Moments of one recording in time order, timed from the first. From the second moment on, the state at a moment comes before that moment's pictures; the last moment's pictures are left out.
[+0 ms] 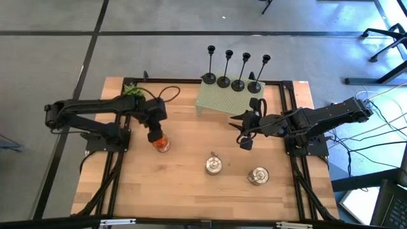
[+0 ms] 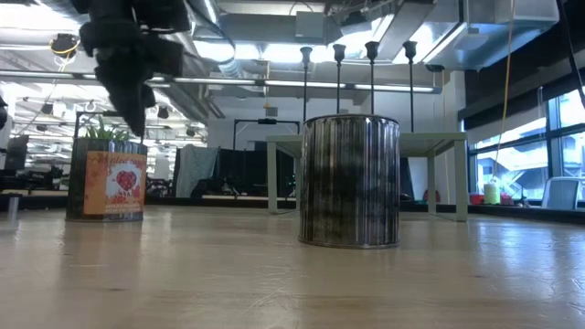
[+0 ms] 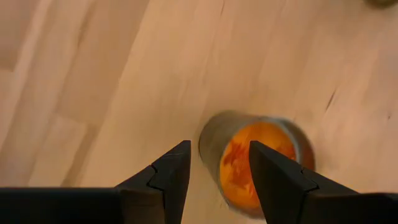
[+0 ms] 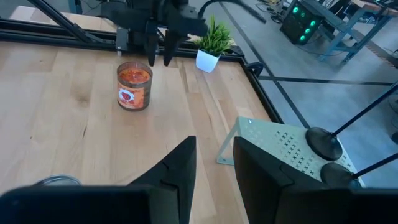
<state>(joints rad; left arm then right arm) 0.24 1.10 0.84 -0.95 0.11 -0.19 0.29 1.20 1.15 -0.50 0.56 0.05</state>
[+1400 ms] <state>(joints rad) 0.14 1.18 0.74 -0.94 0.03 -0.36 0.29 1.20 1.15 -0.50 0.57 0.01</state>
